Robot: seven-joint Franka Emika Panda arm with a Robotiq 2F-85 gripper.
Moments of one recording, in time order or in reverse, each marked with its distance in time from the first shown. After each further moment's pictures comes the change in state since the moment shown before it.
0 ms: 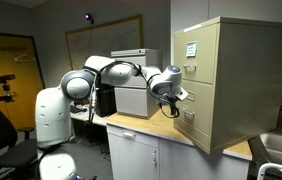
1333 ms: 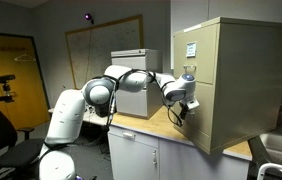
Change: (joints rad) arm -0.067 0.256 -0.020 0.240 0.069 0.001 0.346
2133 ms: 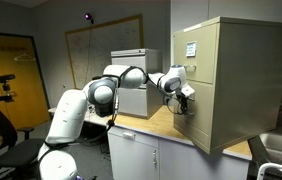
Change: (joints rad) arm 0.083 0.037 0.001 0.136 -0.437 -0.040 0.198
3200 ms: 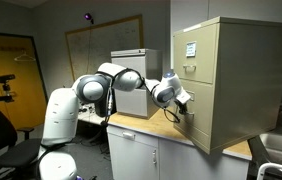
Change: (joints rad) arm -0.007 -0.146 0.044 -0.339 0.118 0.438 -0.102
